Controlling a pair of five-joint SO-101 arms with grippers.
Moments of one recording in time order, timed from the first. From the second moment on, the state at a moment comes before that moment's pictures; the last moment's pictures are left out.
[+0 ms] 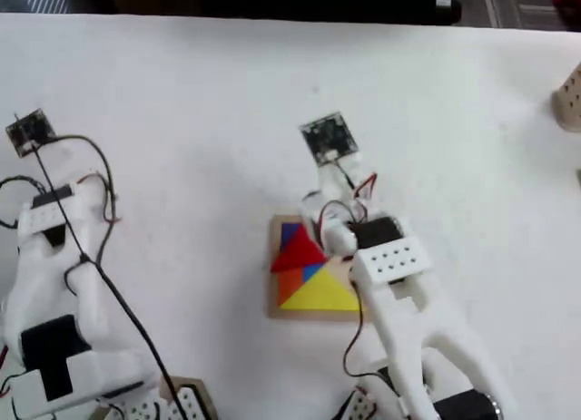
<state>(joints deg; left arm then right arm) -26.9 -6.1 41.8 35.9 13.7 -21.8 -29.1 51.3 34.4 11.1</state>
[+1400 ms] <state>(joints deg) -25.3 -5.7 41.8 35.9 8.0 -14.3 -19.2 47.3 45.8 15.7</state>
